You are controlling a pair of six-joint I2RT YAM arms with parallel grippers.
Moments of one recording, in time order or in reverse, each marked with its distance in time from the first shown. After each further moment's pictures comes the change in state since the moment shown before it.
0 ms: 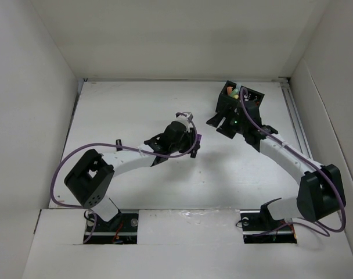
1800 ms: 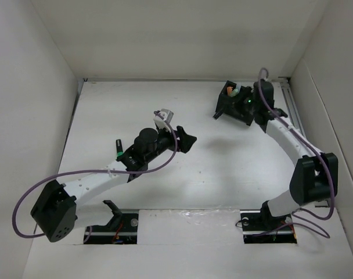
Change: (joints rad) left arm 0.040 -0.406 -0.244 0.267 0.040 0.116; right arm -0.183 0.143 0.206 0.010 -0.019 0.050
